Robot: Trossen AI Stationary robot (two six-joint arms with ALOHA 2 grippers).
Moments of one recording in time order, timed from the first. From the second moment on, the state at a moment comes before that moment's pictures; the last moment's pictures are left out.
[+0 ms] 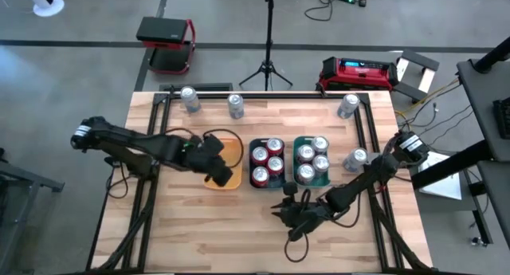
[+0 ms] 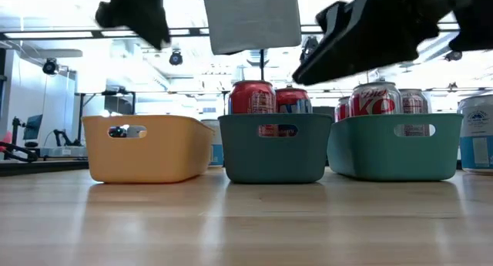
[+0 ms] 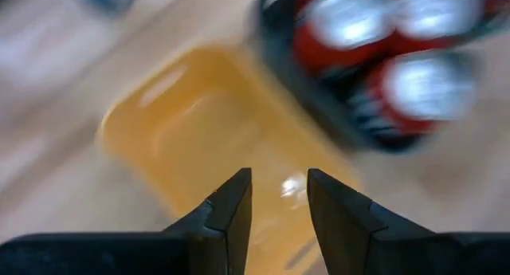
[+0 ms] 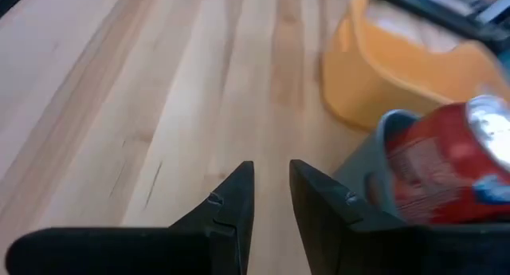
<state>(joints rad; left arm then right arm) -0.25 1.39 1.28 -1.01 -0.45 -0.94 0.57 1.76 0.96 0.08 0.54 0.03</state>
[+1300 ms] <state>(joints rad) 0.17 1.39 0.84 -0.62 -0.38 -1.12 0.56 1.74 0.97 0.13 0.49 0.13</state>
